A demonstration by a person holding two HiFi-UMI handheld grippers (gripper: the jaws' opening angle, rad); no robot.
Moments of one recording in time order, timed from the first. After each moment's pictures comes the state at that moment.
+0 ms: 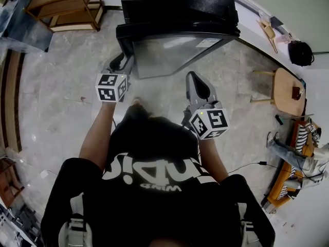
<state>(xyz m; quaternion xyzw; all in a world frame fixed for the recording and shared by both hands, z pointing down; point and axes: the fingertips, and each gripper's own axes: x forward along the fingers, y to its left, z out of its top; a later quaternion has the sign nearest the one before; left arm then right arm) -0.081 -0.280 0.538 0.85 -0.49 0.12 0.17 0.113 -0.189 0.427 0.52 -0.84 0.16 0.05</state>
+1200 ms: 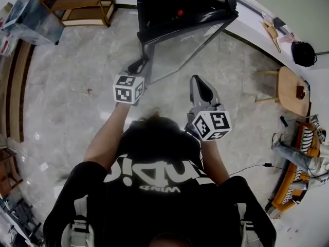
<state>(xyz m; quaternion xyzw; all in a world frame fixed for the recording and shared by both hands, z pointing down) -0.045 -0.137 0.535 0.85 -0.47 0.13 0.20 0.107 -0.055 0.423 0.51 -0.84 0.16 0.04</state>
